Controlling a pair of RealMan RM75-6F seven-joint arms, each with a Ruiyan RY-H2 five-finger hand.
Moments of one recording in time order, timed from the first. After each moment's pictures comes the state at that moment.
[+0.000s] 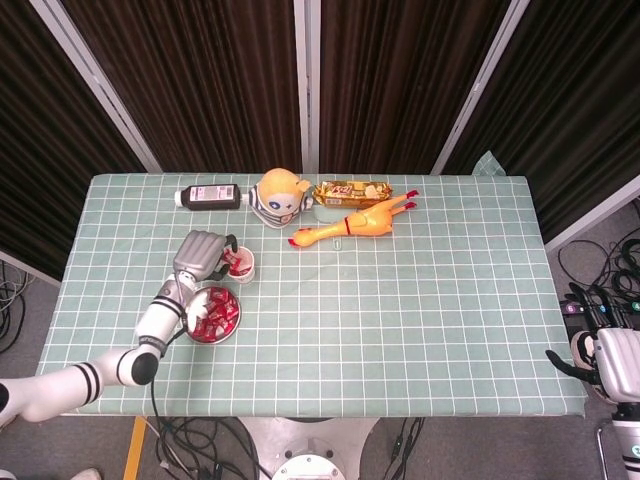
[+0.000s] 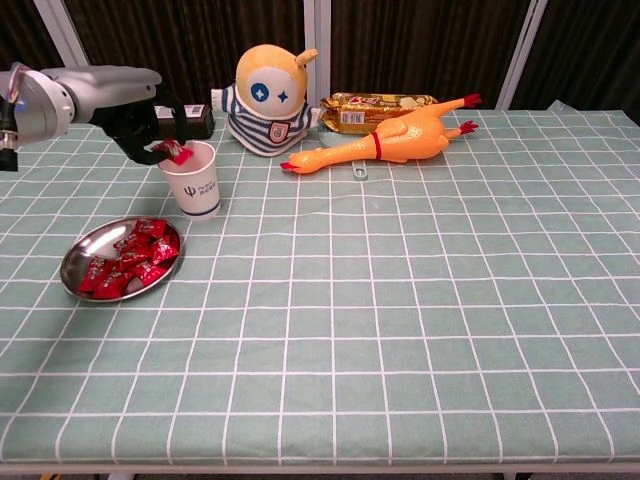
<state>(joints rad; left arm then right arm) -0.83 -1.52 -0.25 -1.33 0.87 0.77 0.41 0.07 -1.04 0.06 -1.59 -1.52 1.49 0.21</state>
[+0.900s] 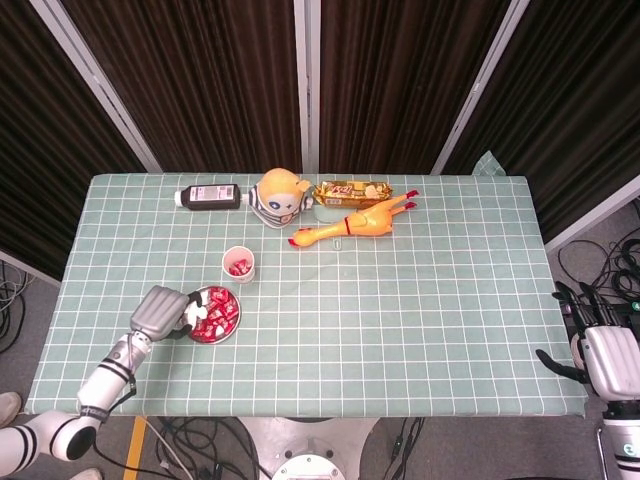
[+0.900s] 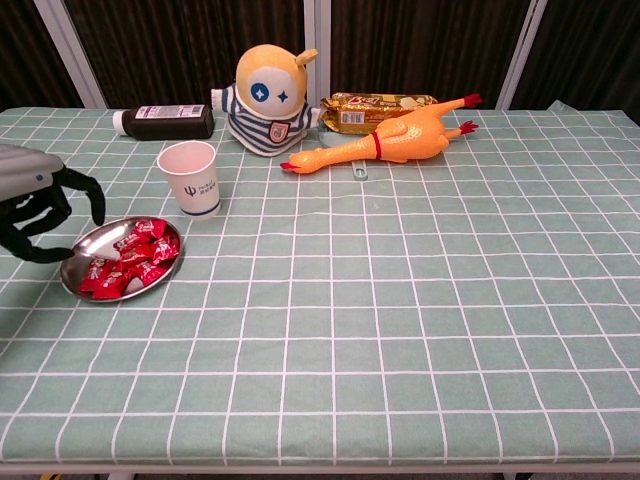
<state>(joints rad) -0.57 -1.40 0.02 -1.44 1.30 0.99 0.20 0.08 -1.03 0.06 -1.63 -1.56 1.50 0.18</state>
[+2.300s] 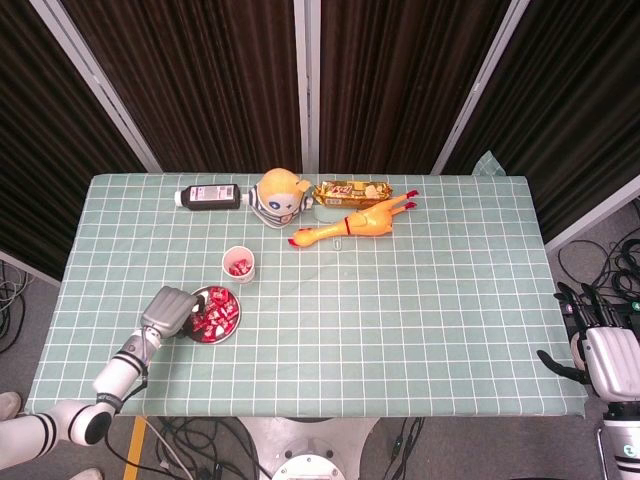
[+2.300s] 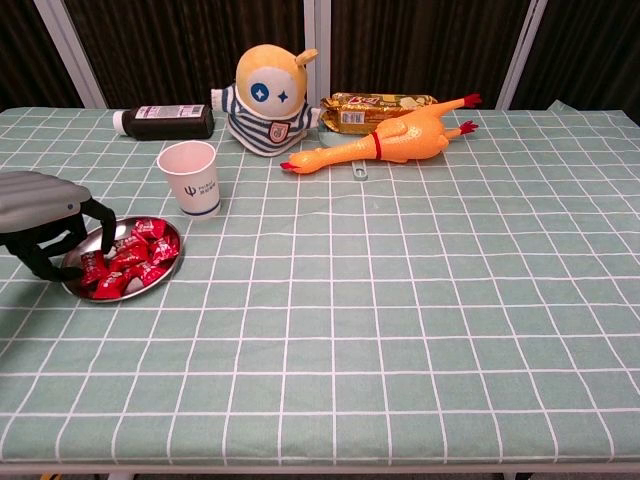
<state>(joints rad) -0.61 -1.48 -0.01 -1.34 1.21 0.87 0.29 0.08 -1.03 0.06 -1.64 -1.54 1.49 0.16</state>
